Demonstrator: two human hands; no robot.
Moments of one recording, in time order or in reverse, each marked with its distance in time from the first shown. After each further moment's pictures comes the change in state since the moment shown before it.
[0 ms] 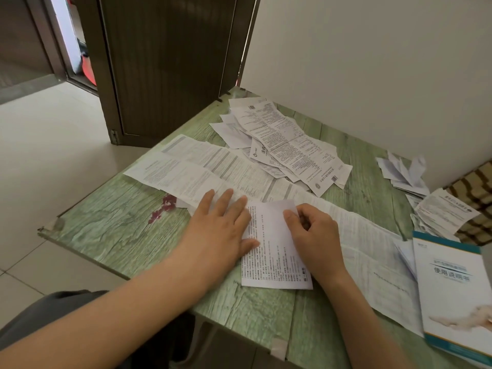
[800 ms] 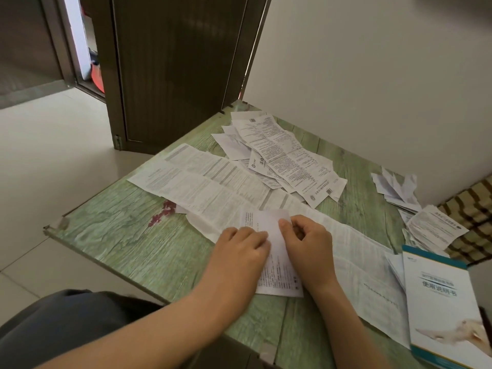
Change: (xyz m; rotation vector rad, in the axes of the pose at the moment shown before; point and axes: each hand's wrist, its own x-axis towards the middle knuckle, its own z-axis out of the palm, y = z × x) left_hand -0.001 0.042 0.030 -0.336 0.472 0.082; right_hand -0.002 0.001 0.001 0.015 0.044 -0.065
